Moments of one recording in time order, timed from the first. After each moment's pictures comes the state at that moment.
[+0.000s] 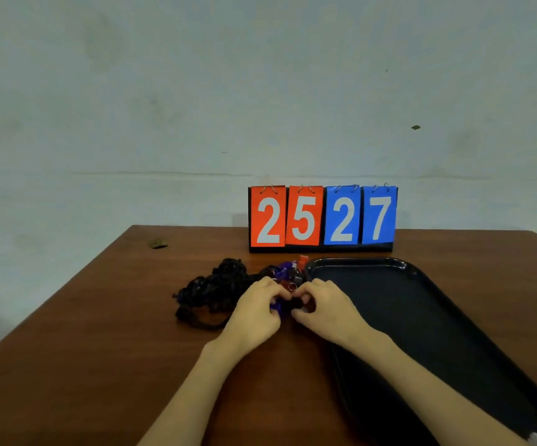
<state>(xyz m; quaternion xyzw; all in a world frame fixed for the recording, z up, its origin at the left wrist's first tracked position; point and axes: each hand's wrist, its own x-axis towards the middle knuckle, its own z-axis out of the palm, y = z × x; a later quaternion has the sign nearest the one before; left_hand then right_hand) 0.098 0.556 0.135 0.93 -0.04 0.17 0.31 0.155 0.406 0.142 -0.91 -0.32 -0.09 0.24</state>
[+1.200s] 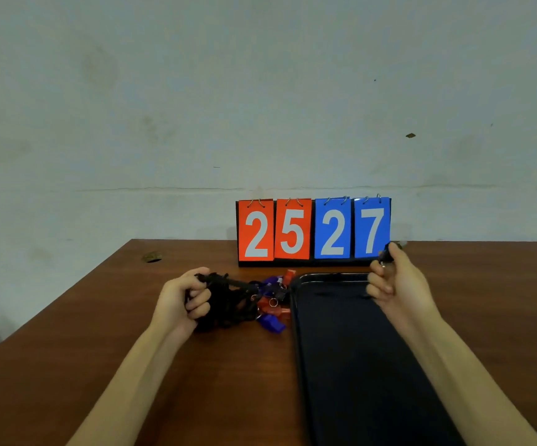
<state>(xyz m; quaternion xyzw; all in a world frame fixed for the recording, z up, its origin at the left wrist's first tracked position) 0.093 0.598 0.172 0.46 0.15 0.20 0.85 0.191 0.310 0.211 -0.47 -0.02 0.09 0.88</state>
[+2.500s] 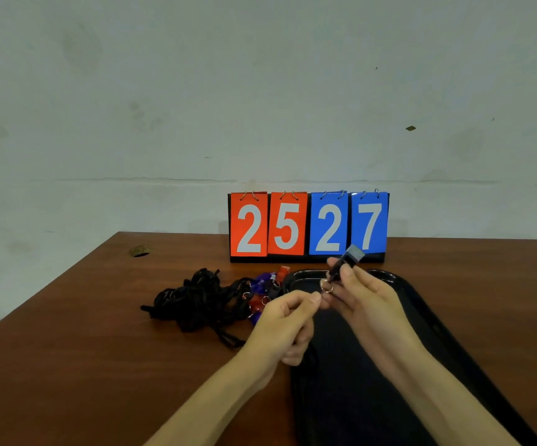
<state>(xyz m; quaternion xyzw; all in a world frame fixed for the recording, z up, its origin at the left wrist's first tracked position) 0.100 0.468 0.172 0.69 -0.02 0.01 0.72 0.149 0.331 0.196 -0.58 -0.14 0.10 0.80</state>
